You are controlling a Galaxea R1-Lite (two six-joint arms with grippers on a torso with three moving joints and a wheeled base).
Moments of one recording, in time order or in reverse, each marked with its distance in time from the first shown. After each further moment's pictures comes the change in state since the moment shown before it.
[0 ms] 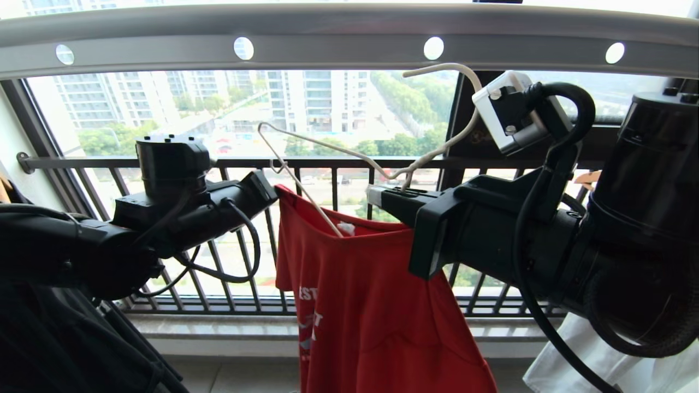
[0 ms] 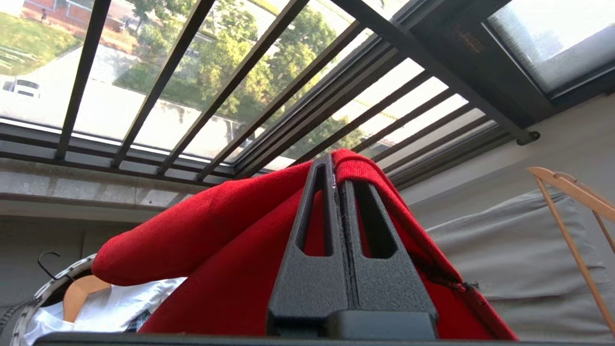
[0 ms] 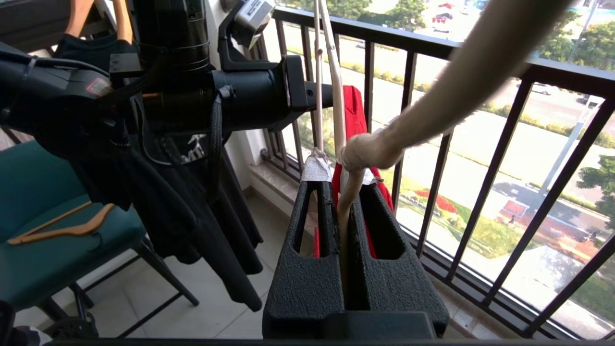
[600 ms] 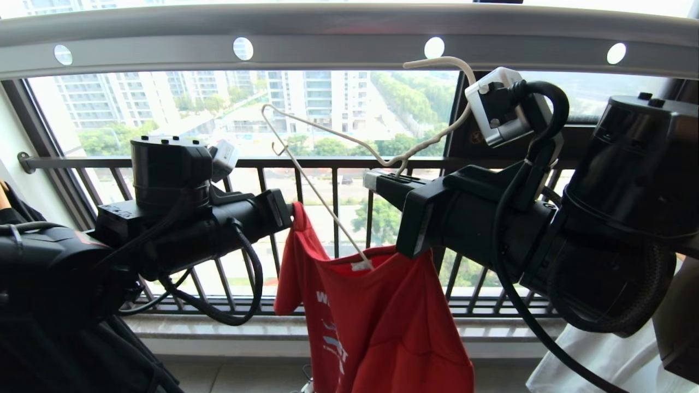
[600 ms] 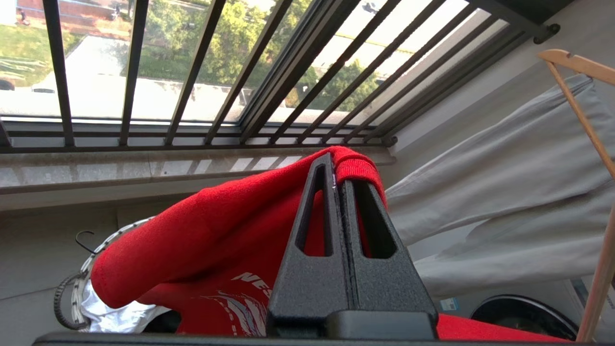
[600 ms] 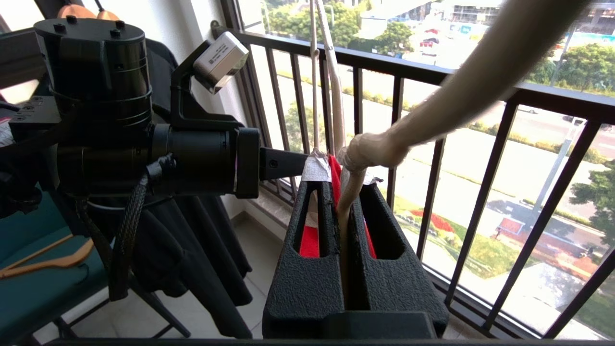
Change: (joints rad) left arm -0.133 -0.118 0.058 0.140 -0.003 0.153; right arm -0.033 0.054 0.000 -0.122 -0.005 -0.003
